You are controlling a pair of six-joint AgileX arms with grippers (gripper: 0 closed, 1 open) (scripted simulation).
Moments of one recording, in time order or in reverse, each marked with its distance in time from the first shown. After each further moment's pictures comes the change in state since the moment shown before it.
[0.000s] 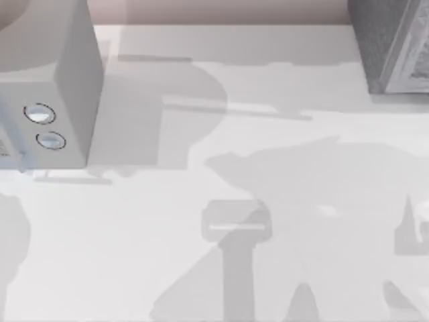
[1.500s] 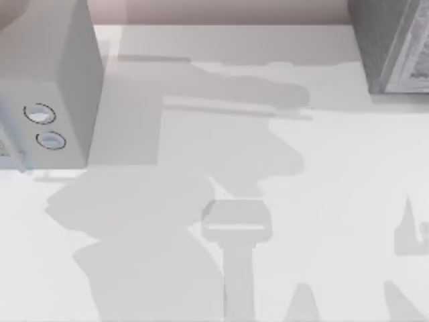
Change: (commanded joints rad) left arm 0.017 0.553 0.689 -0.088 0.000 0.036; right arm 0.000 0.000 0.000 0.000 0.000 0.000
